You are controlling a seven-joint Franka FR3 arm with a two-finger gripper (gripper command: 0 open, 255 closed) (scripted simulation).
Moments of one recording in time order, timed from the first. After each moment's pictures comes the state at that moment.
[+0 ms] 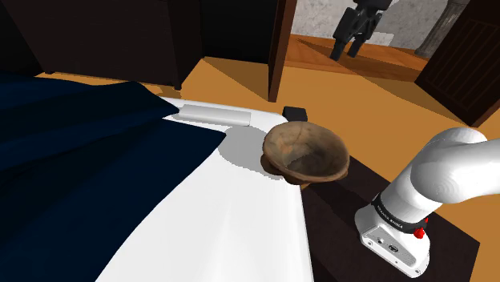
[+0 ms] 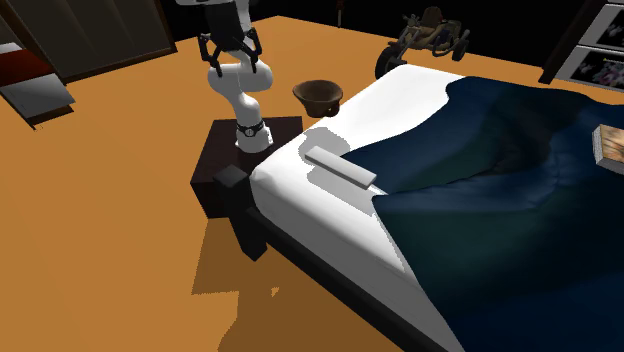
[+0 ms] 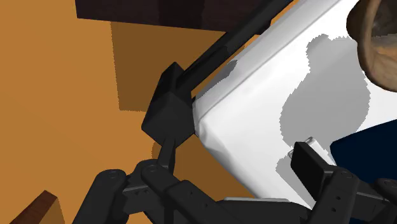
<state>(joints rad) 0.01 -0.79 0.07 -2.27 0.12 1.56 0.02</state>
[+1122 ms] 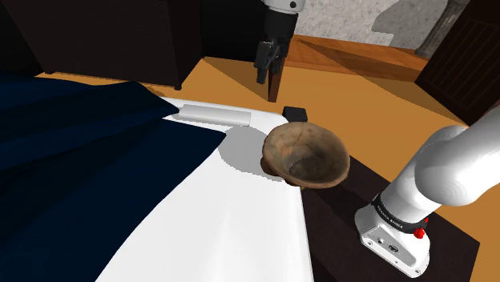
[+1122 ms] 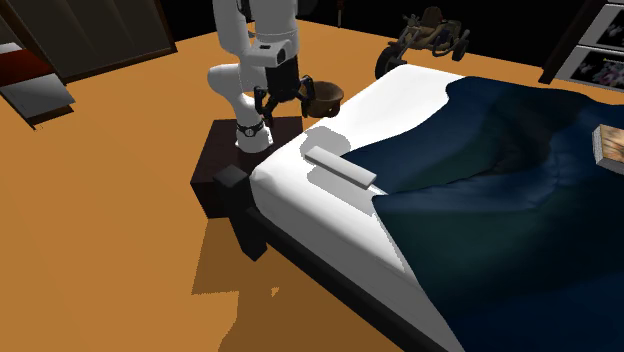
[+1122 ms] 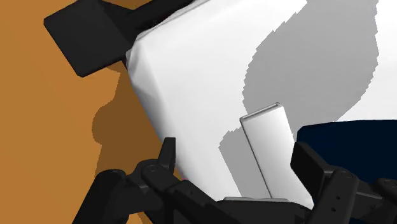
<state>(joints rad) 0.11 -0.31 0.24 -2.09 0.11 1.82 -0.04</state>
